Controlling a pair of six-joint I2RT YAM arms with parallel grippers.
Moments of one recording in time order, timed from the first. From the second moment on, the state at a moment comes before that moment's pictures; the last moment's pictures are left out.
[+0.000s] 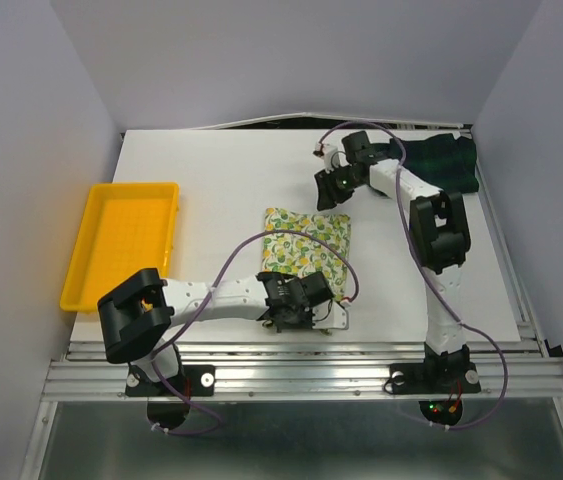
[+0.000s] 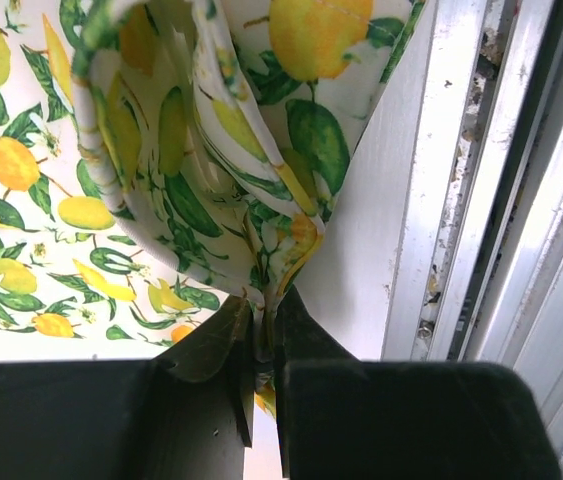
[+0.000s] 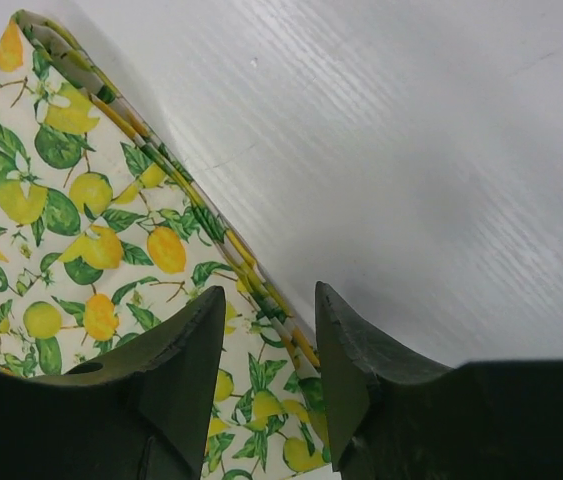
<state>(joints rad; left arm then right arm) -1.23 1.57 0.98 -0.64 -0.07 0.43 0.30 2.24 1.84 -0.61 -0.51 -0.23</state>
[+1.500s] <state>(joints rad) -0.92 1.75 1.45 -1.01 0.06 0.76 0.51 2.09 1.37 -0.53 -0.85 -0.31</state>
